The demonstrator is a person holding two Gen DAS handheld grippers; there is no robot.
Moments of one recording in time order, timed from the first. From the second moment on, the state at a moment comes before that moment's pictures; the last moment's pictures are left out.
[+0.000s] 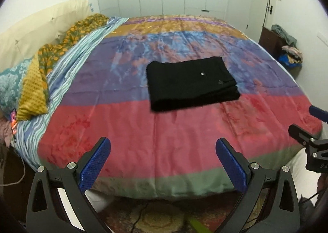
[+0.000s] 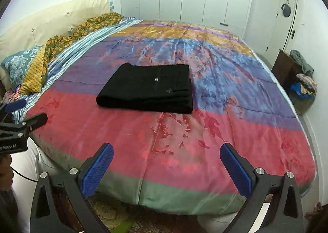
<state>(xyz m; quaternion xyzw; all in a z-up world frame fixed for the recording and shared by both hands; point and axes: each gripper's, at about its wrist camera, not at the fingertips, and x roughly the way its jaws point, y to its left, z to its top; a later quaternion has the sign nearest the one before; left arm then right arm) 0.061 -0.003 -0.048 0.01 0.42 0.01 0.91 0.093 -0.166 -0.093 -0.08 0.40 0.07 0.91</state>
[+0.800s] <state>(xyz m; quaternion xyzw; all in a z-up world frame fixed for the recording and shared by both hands) 0.049 -0.014 -0.040 0.02 0.43 0.02 0.90 0.058 -0.158 -0.070 -0.10 0.39 0.04 0.92</state>
